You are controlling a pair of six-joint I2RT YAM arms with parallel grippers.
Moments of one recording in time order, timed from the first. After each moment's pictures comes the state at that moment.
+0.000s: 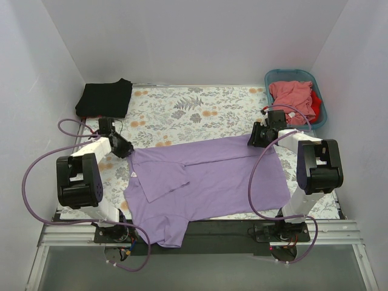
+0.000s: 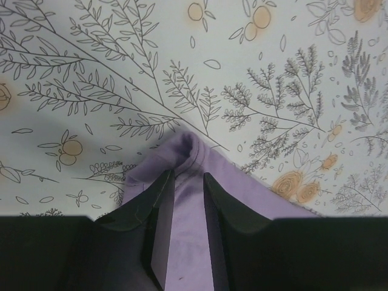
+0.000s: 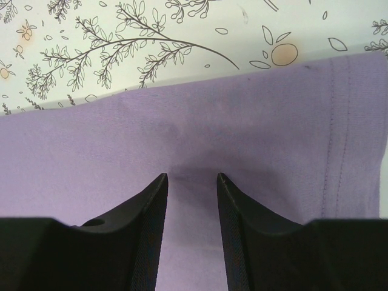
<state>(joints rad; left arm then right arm) 0.11 1.60 0.89 -0.32 0.07 -0.78 0.09 1.73 0.96 -0.18 -0.23 0.24</state>
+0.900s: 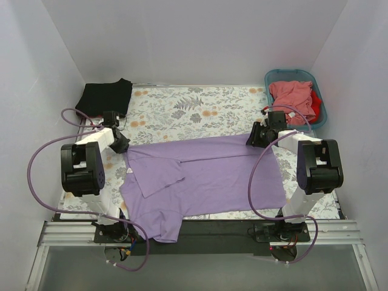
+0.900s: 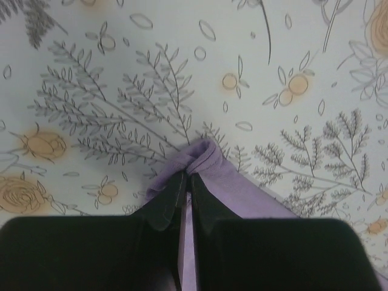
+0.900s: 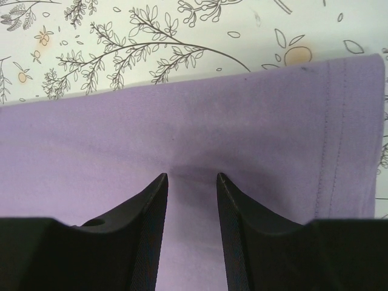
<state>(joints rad) 0.09 1.72 1.01 -0.40 -0.14 -0.73 0.09 1.73 0.95 -0.14 -0.26 0.26</state>
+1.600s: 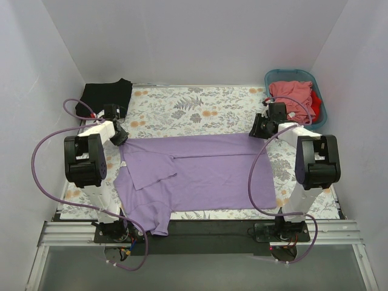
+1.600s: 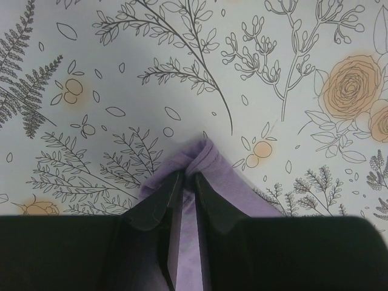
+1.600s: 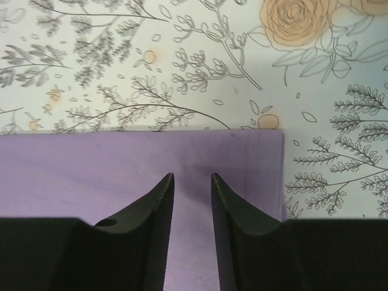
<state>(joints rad) 0.09 1.87 1.18 -0.39 -0.23 -0.64 0.08 1.77 1.09 -0.17 -0.22 0.25</state>
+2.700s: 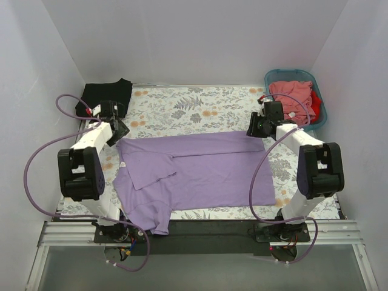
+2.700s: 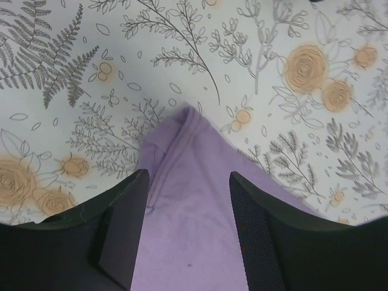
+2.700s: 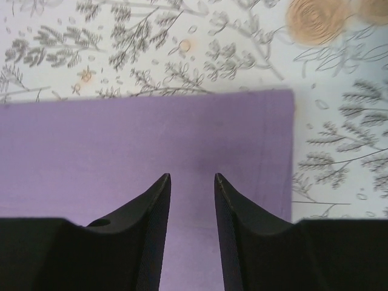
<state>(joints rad) 0.07 1.72 1.17 -0.46 -0.26 -0.64 0.13 1.68 1.08 -0.23 -0.14 0.21</state>
